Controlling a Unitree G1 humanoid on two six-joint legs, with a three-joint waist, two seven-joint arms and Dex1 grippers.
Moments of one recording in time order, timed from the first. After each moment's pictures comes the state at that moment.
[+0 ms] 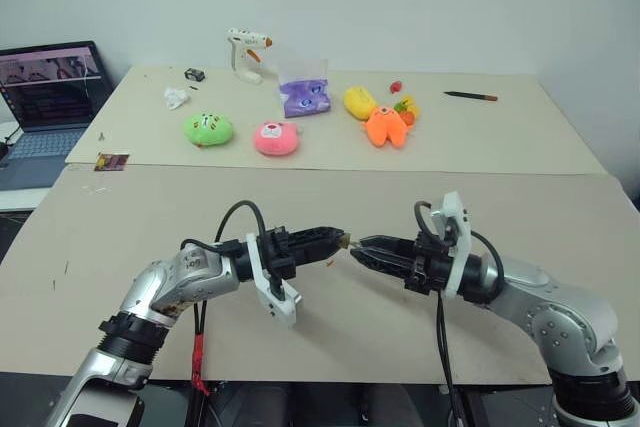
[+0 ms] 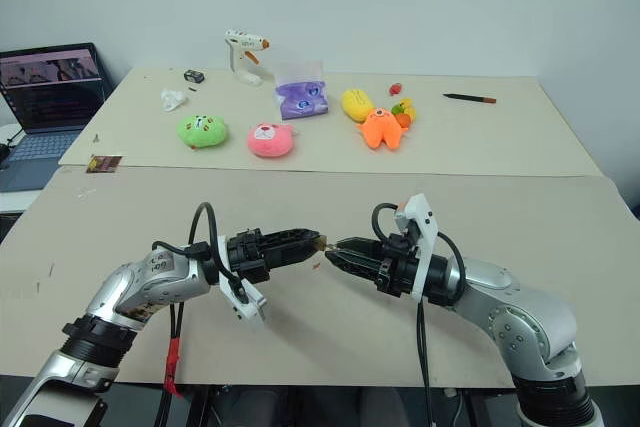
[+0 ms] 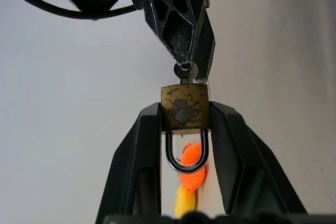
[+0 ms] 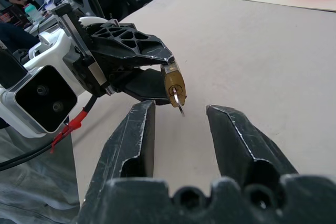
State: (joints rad) left arm -0.38 0.59 -0.22 0.03 0.67 -0.98 -0.29; right arm -0.19 -0.58 -0.06 -0.54 0.92 0.88 0.64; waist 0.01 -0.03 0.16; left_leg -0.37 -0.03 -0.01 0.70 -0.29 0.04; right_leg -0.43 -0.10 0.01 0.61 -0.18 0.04
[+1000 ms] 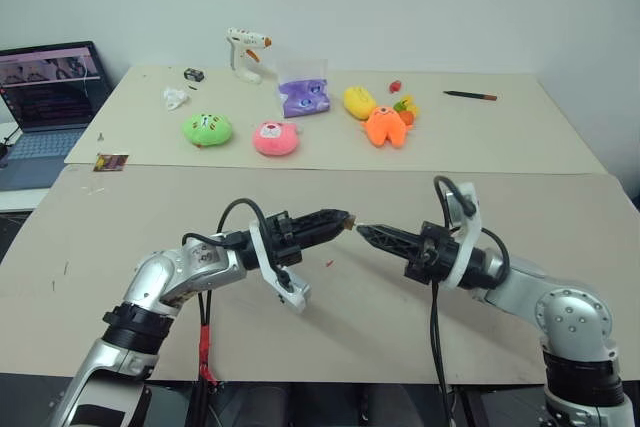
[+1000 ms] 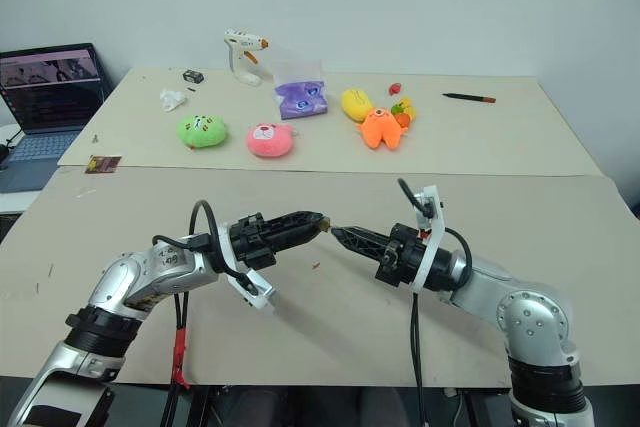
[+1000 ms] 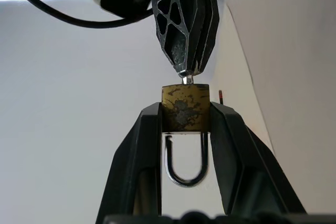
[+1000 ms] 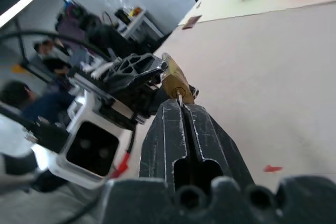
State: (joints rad) left arm -0.43 0.56 -0.20 0.00 0.91 -0.95 -0.06; right arm -0.23 -0.50 -0.16 -0.39 1.38 1.04 0.36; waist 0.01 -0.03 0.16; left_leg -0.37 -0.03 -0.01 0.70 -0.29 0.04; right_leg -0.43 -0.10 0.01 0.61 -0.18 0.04
